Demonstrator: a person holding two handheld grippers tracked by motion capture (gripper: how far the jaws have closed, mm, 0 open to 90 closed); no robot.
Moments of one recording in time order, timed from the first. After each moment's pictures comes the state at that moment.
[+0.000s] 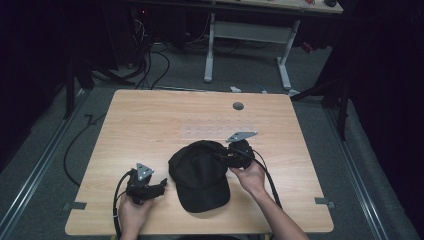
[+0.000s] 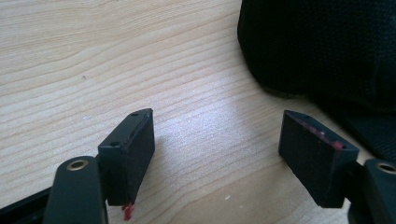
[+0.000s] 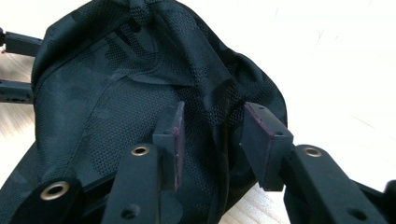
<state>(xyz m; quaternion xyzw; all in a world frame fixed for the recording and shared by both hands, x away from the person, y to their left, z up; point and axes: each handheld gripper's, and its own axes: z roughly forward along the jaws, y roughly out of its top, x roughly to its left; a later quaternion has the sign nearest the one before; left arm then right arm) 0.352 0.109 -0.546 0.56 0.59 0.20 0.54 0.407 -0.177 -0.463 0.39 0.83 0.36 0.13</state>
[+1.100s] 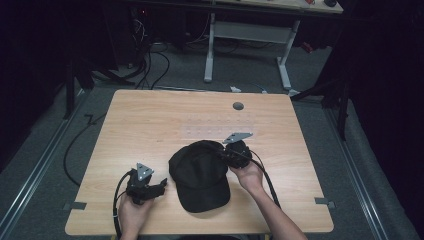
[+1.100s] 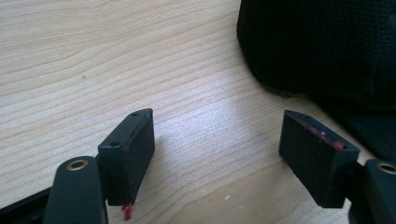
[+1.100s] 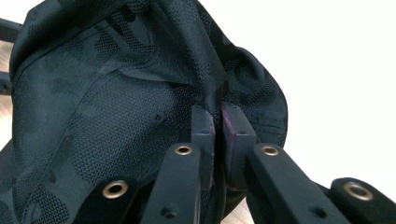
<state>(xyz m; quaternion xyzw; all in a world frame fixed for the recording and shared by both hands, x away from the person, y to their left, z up) 0.352 0.109 -0.546 0.56 0.59 0.20 0.54 0.410 -0.171 -0.470 0.38 0.84 0.35 0.14</state>
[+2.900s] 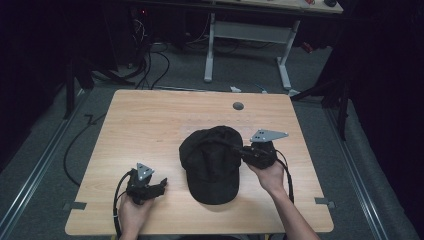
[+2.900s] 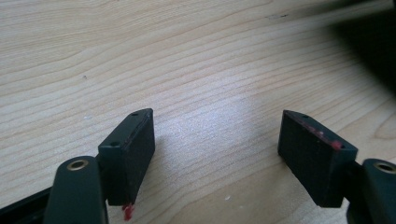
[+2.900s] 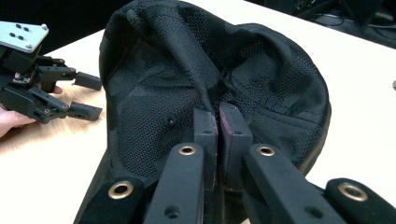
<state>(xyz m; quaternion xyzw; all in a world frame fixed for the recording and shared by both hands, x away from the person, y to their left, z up) 0.352 0.108 -0.547 0.56 0.59 0.21 0.54 0.379 -0.228 -0.419 0.34 0.81 0.46 0.14</state>
